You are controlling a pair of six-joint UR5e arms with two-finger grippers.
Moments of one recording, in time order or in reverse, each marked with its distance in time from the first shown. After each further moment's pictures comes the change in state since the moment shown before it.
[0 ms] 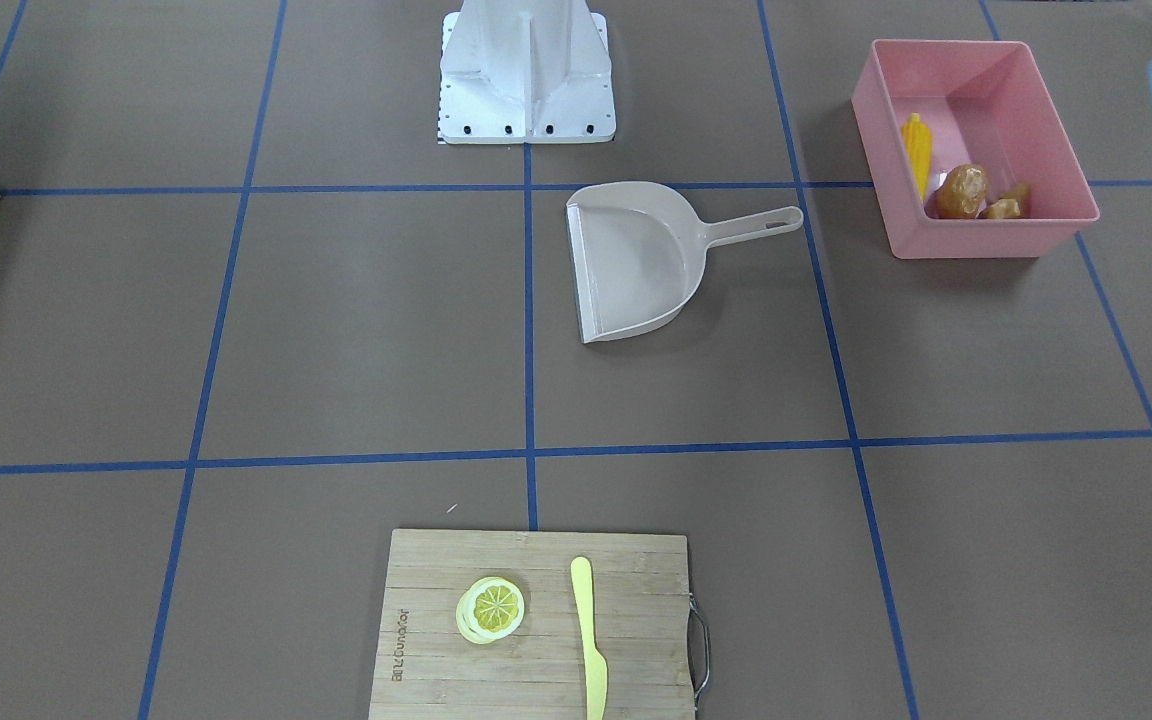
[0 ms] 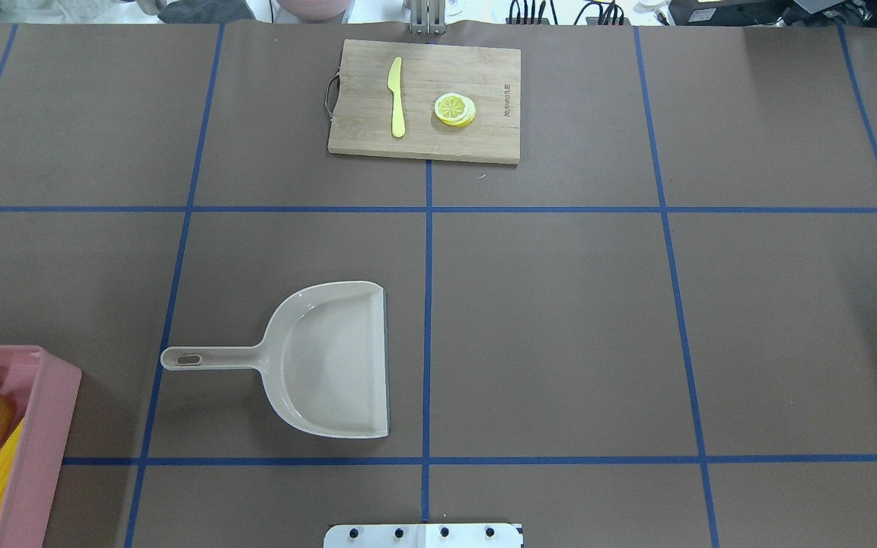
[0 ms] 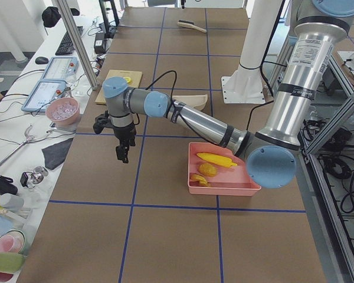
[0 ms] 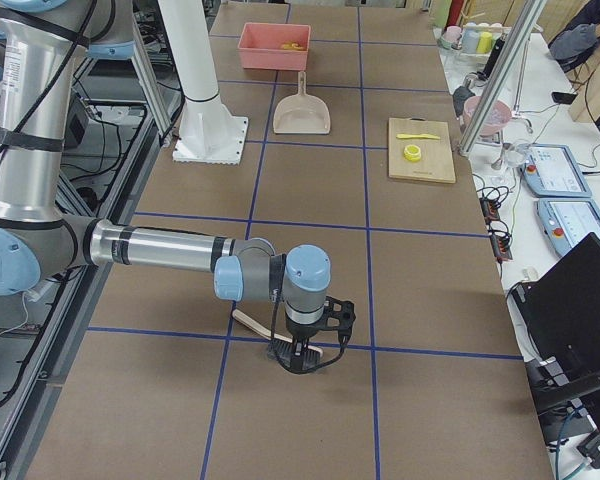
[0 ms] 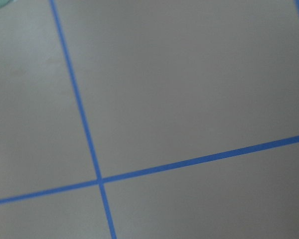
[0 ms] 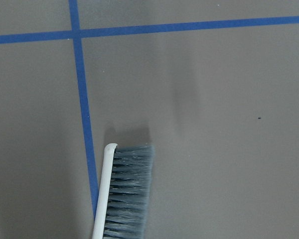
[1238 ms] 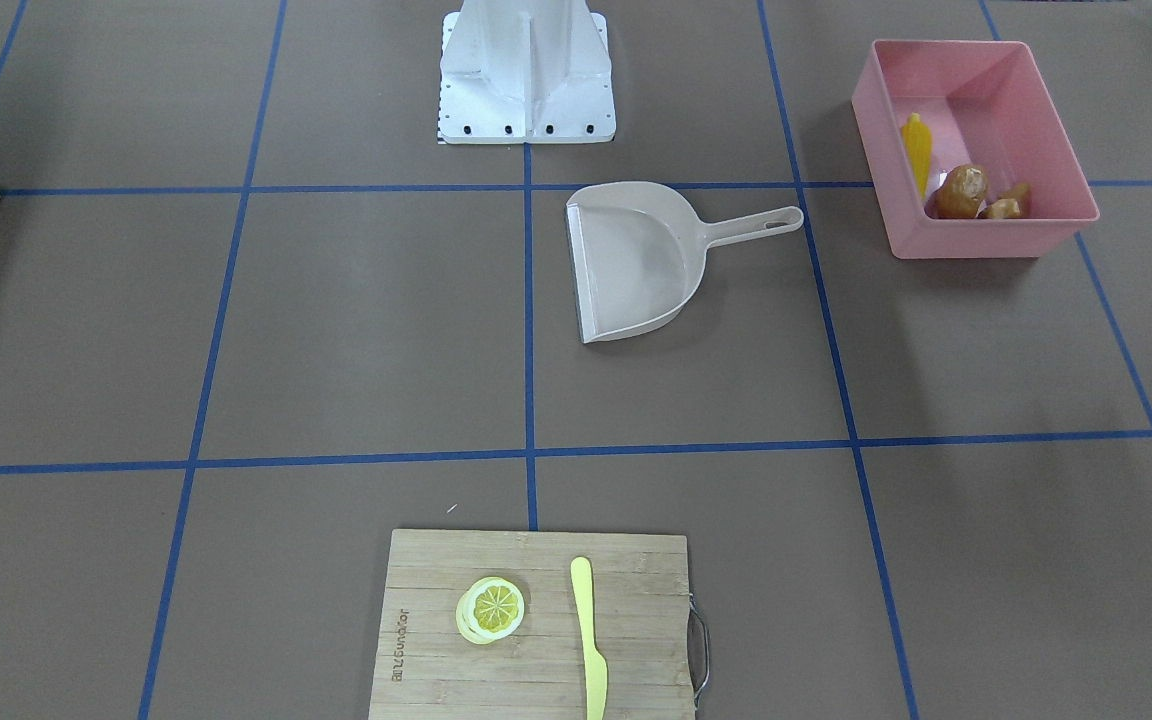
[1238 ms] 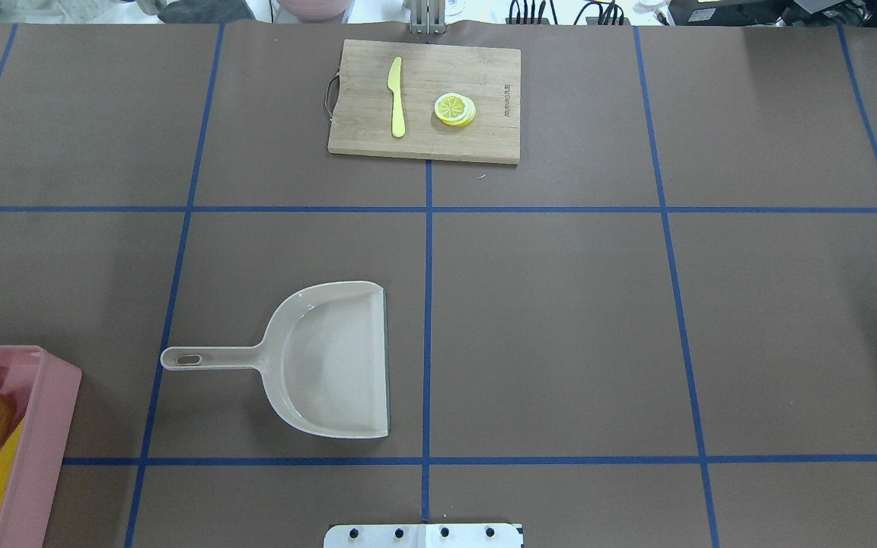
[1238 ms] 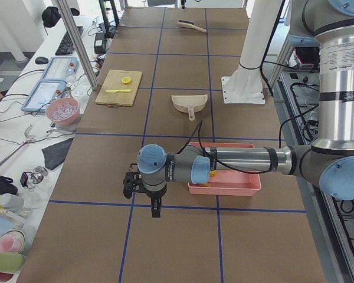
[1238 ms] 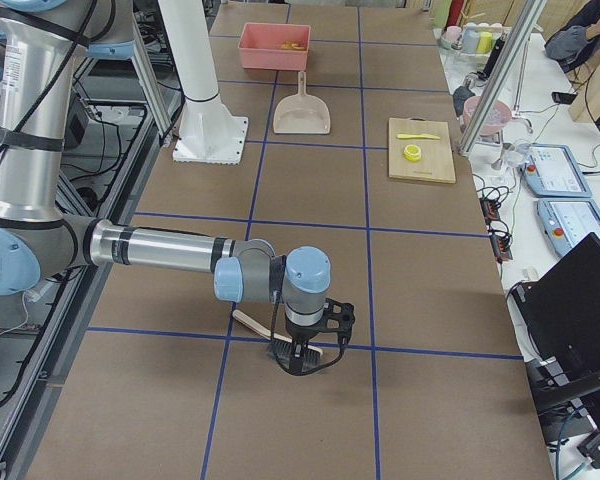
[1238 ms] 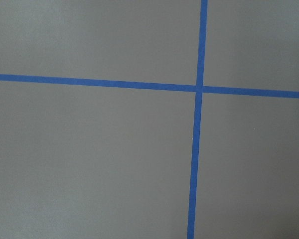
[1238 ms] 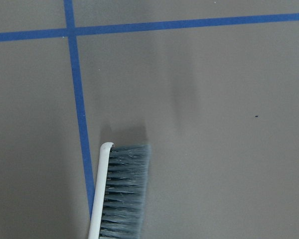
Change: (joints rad) left arm -0.128 0.340 0.035 -0.335 -0.134 0.036; right arm 0.000 0.000 -0.007 0.000 -0.004 0.000
